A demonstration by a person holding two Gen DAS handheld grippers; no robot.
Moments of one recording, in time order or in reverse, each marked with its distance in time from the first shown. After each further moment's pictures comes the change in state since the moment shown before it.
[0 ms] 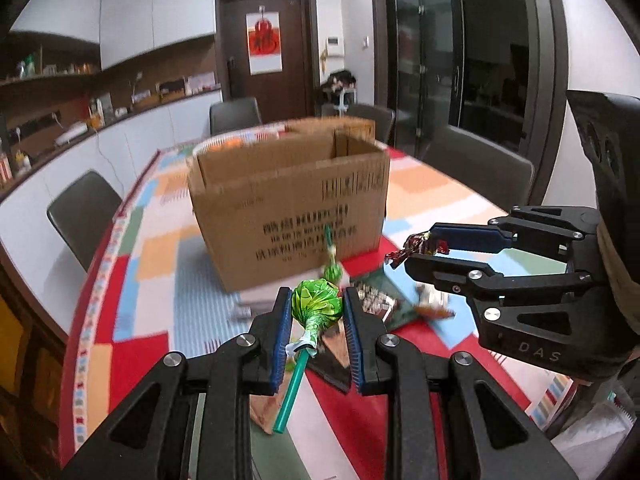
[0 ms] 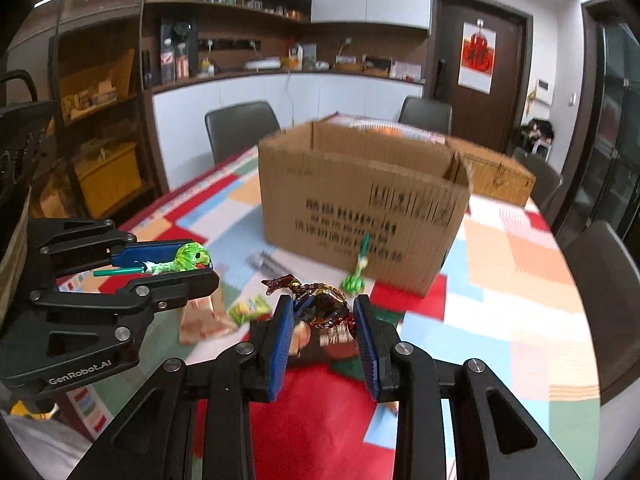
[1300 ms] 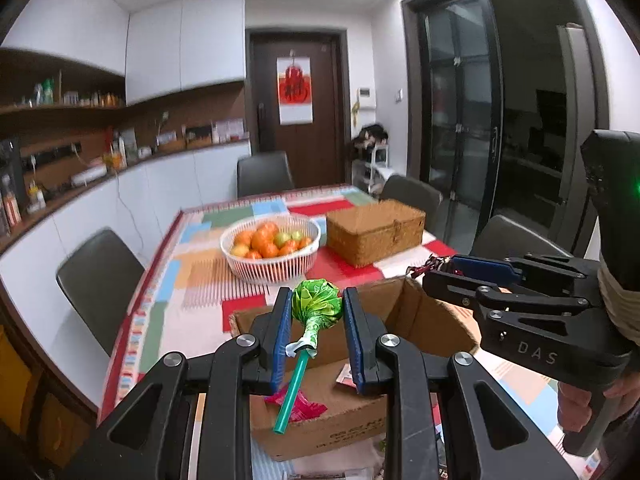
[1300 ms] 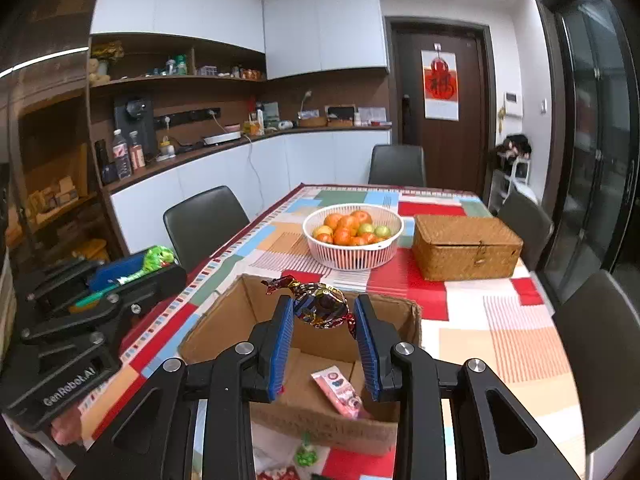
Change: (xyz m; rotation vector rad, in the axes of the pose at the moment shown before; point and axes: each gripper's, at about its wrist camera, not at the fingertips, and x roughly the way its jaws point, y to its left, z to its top) left arm 0.077 0.073 0.159 -0.066 -0.136 0.074; right arm 0.050 -0.091 0.156 0.165 -0.155 -0.023
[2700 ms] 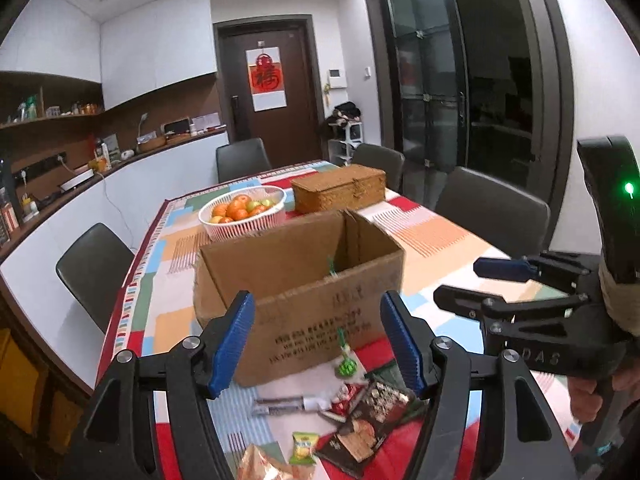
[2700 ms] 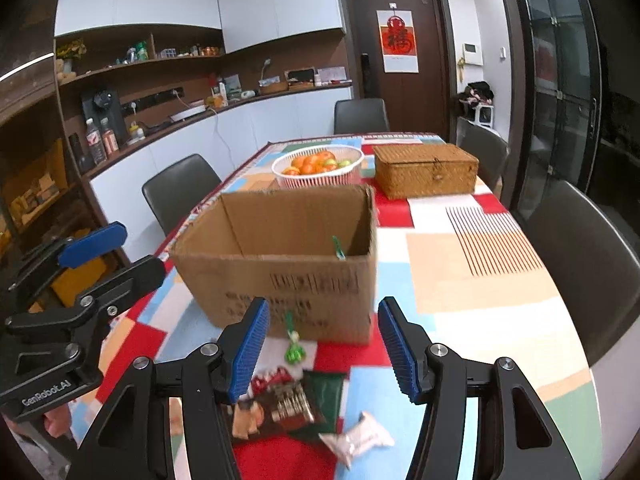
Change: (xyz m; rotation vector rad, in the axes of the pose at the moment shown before) left arm -0.075 -0.074 -0.071 0.119 0.038 -0.024; right arm -0.063 -0.017 -0.094 0.120 0.120 -0.096
